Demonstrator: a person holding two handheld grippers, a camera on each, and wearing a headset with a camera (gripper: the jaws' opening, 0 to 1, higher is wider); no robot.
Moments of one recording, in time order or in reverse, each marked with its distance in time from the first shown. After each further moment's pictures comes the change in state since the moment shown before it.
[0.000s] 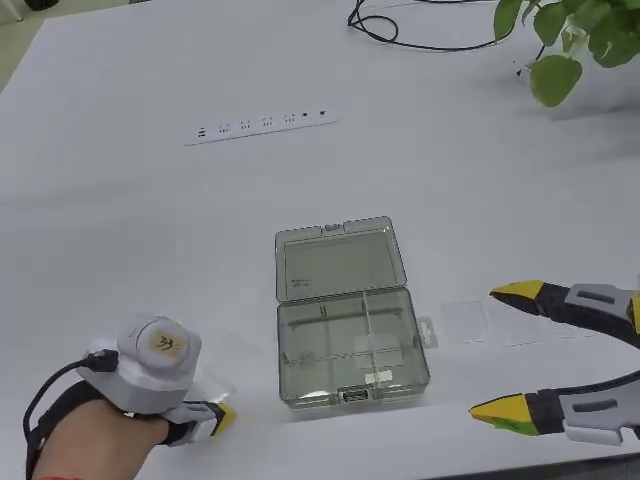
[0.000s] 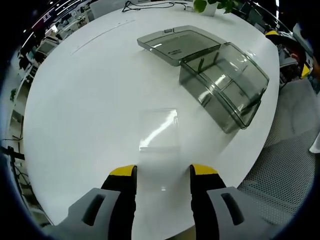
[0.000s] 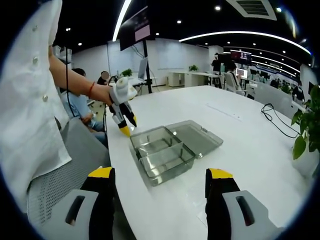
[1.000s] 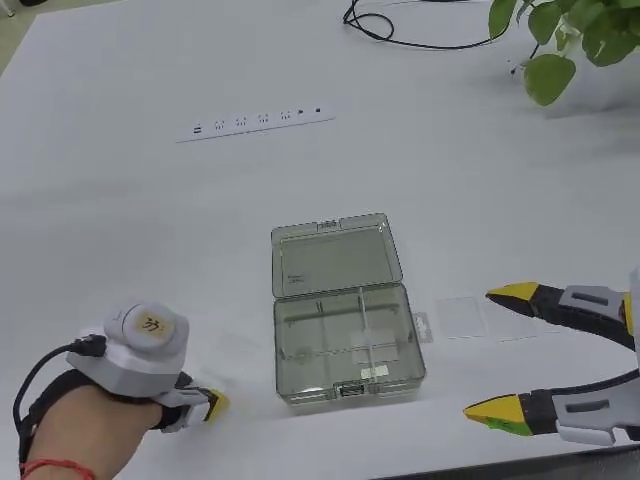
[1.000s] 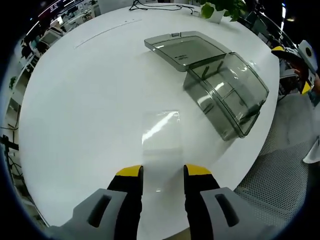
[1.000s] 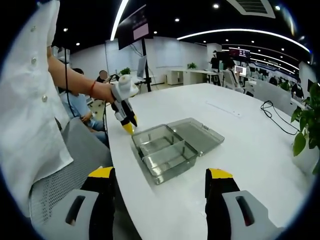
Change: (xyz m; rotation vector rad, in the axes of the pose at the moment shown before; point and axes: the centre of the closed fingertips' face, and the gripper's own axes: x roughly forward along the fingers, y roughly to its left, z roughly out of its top) left arm -0.001 0.003 0.001 -0.081 -0.020 -0.043; right arm 0.004 0.009 -0.002 0.016 0.020 -0.007
